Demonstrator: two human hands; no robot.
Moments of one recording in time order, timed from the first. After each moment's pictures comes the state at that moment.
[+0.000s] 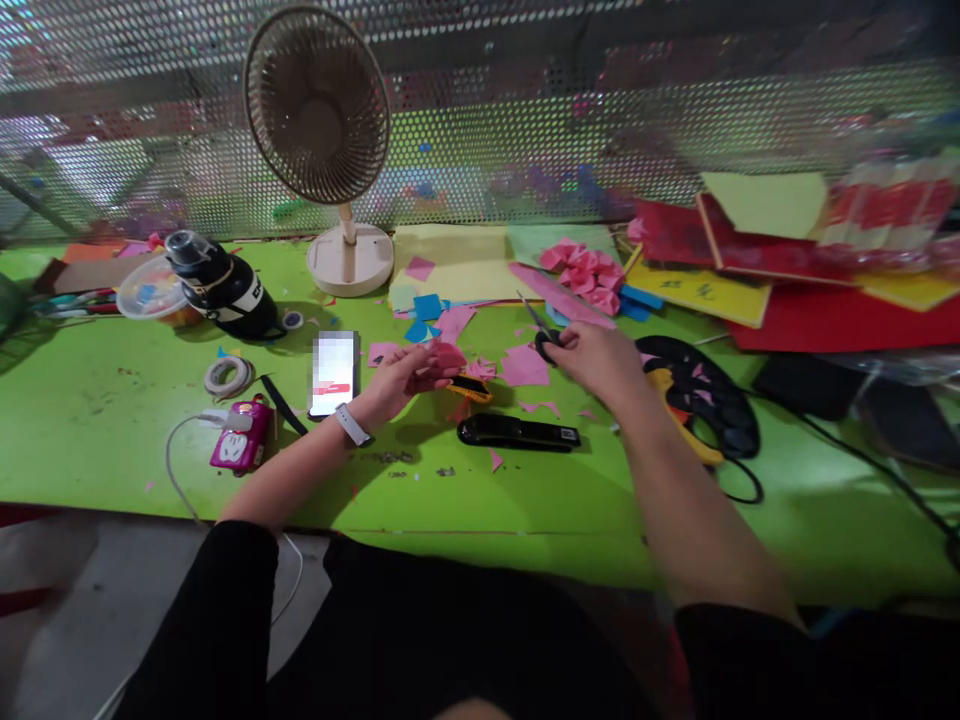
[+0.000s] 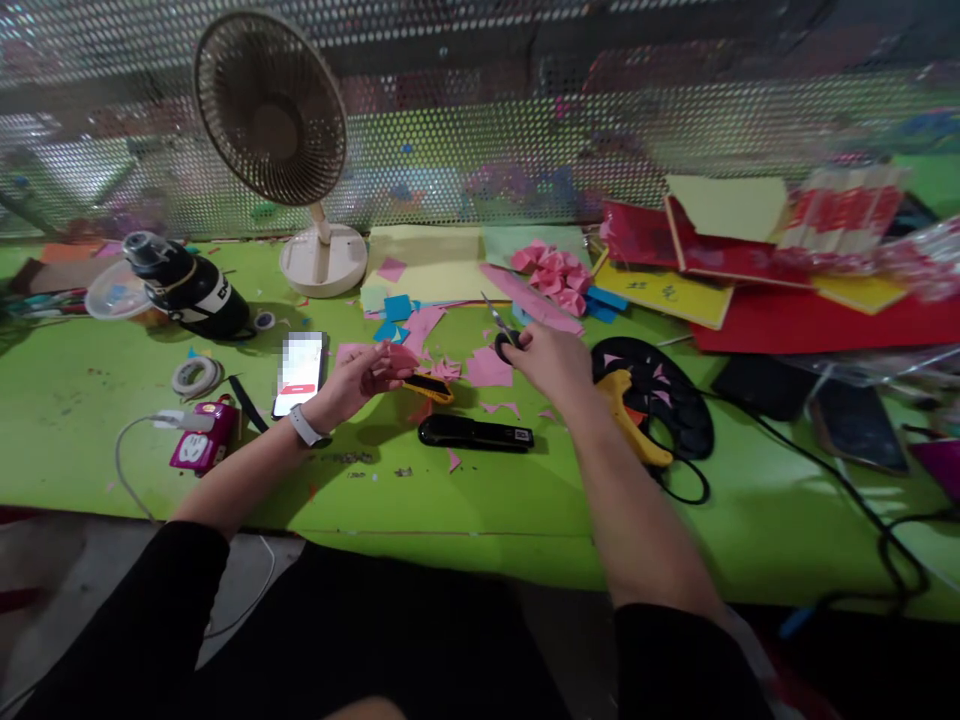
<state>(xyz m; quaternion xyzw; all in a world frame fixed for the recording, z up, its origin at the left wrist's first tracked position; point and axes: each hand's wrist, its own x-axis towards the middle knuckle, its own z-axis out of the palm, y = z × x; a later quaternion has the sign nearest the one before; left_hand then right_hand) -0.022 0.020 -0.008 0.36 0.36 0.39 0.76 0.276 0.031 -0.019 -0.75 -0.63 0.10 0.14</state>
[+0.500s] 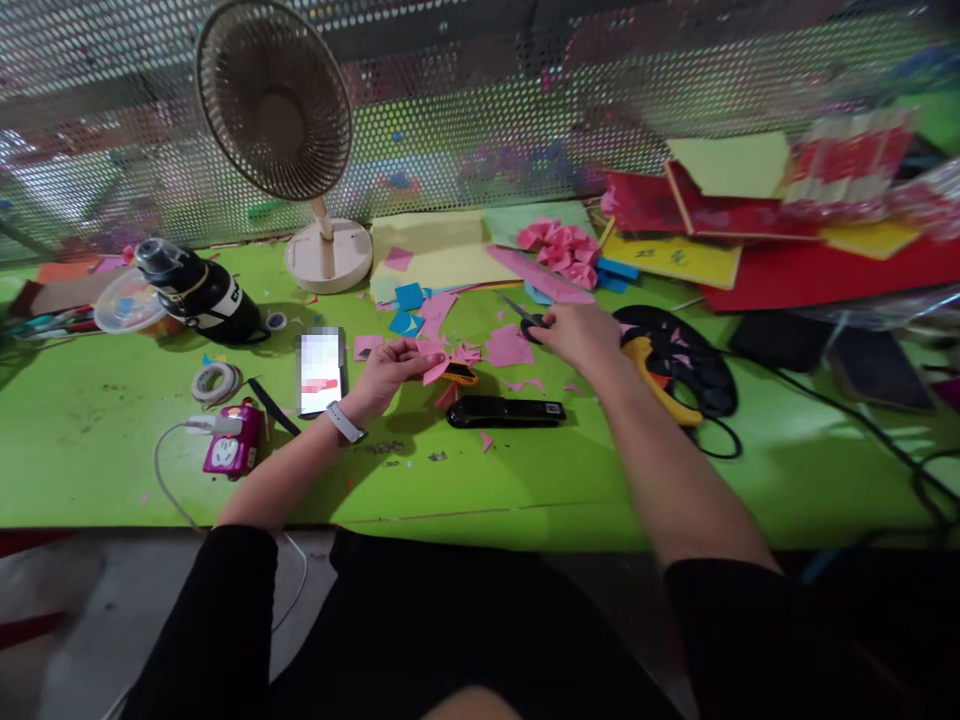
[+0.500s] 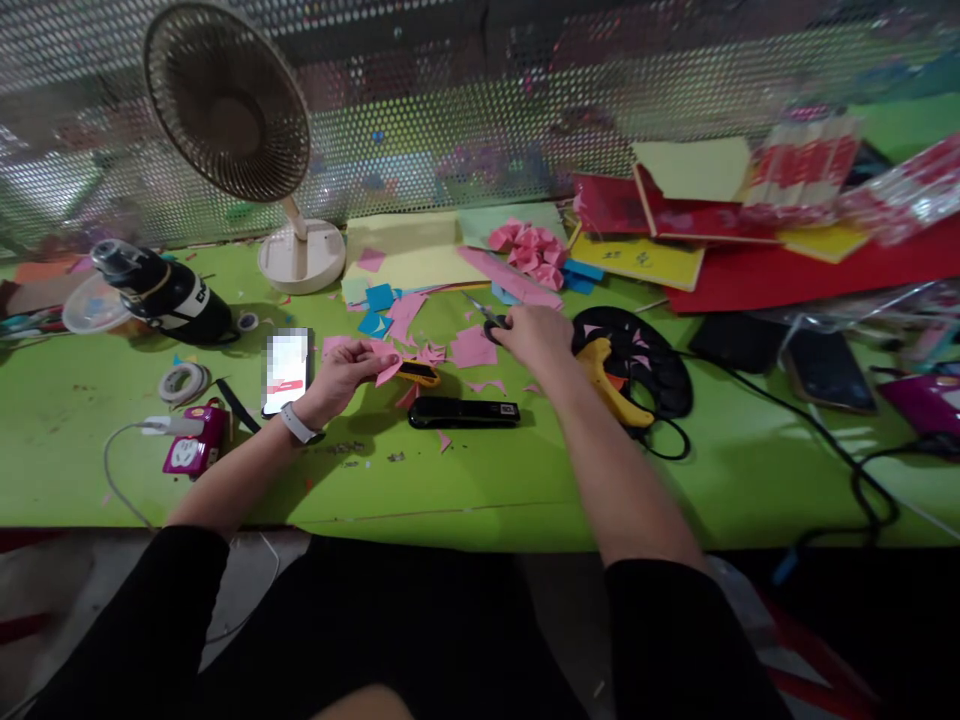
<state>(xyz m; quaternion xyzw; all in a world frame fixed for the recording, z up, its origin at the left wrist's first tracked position) -0.017 0.019 -0.015 0.46 0.39 0.38 0.70 0.283 0.039 -0.028 -0.77 -0.63 0.06 0.07</state>
